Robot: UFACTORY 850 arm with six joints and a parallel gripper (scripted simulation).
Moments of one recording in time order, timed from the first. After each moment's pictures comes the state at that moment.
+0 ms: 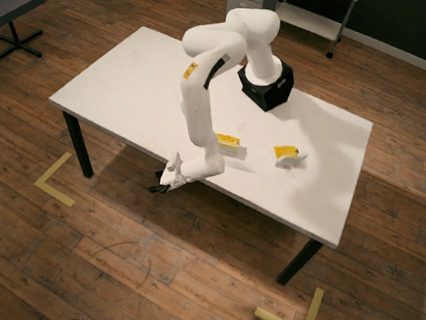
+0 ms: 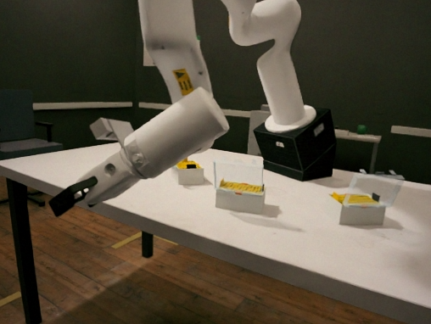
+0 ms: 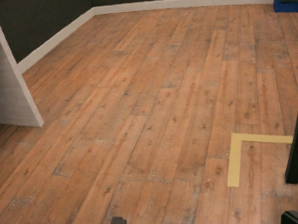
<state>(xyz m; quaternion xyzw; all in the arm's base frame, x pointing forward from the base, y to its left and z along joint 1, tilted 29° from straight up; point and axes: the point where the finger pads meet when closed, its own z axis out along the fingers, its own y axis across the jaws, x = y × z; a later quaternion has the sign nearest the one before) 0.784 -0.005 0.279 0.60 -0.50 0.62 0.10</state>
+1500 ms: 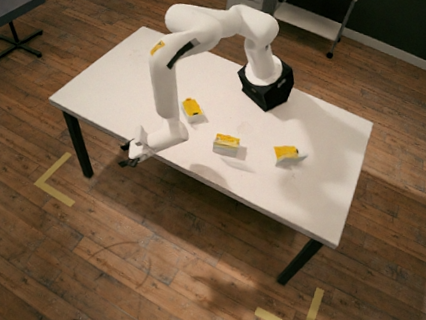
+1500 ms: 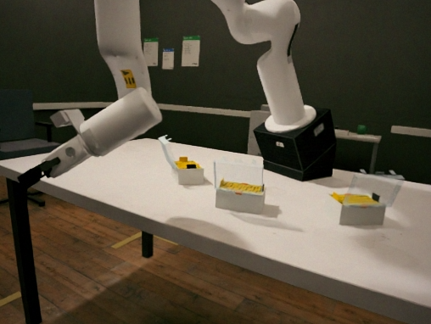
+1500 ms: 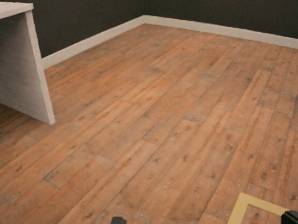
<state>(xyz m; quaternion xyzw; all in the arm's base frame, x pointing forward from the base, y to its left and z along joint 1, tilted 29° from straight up) 0.770 -0.194 0.310 0.65 -0.38 0.64 0.15</state>
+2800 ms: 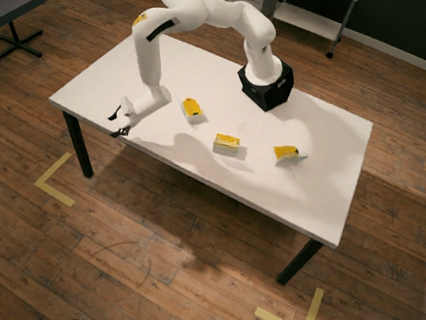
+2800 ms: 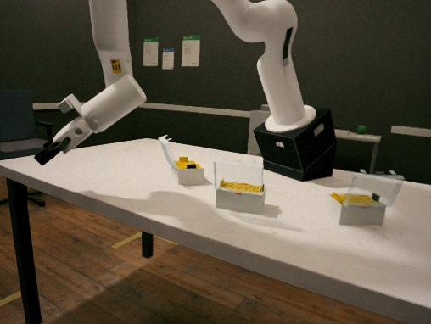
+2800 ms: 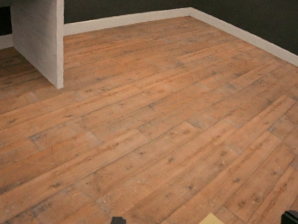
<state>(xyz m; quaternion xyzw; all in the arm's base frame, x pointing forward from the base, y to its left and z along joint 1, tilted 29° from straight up) 0.687 -0.336 0.310 0.72 -0.25 0.61 0.20</state>
